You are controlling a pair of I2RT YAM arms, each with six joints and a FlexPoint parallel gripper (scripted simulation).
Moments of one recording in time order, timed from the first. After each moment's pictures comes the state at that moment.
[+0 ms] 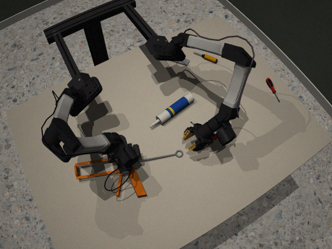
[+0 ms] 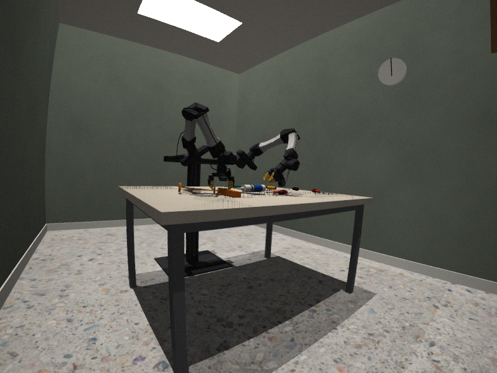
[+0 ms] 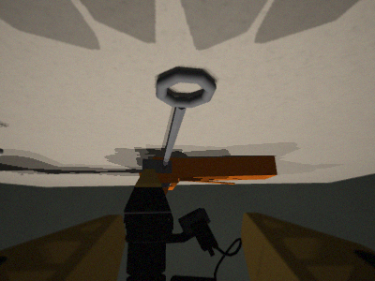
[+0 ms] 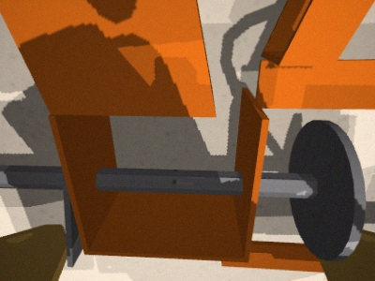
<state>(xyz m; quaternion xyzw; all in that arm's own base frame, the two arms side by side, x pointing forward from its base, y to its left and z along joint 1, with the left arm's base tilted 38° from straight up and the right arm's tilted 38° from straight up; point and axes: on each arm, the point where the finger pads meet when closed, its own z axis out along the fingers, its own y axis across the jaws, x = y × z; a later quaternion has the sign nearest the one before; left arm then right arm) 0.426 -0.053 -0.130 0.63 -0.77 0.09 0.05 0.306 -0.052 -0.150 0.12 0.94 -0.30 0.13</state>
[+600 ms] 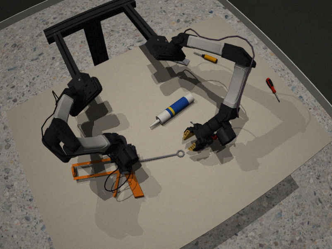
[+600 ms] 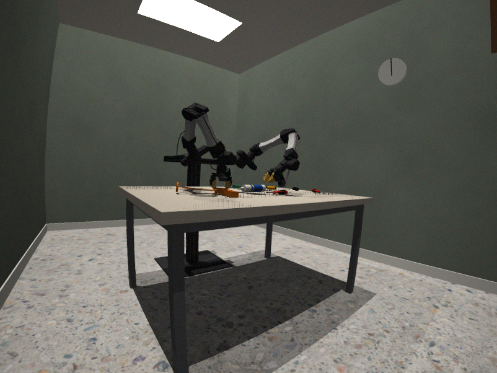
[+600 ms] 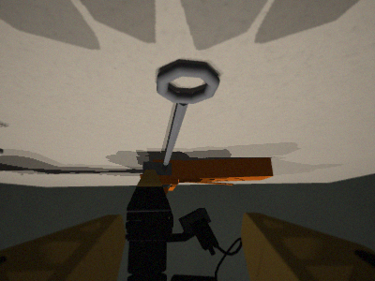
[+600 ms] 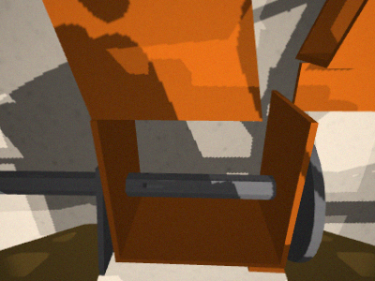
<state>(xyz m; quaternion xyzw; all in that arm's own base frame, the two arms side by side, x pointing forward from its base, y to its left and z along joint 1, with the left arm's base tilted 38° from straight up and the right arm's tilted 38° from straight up) 0.426 -0.053 -0.130 0.63 -0.77 0.09 0.05 0.306 -0.055 -0.148 0.12 0.93 -0.31 0.13</state>
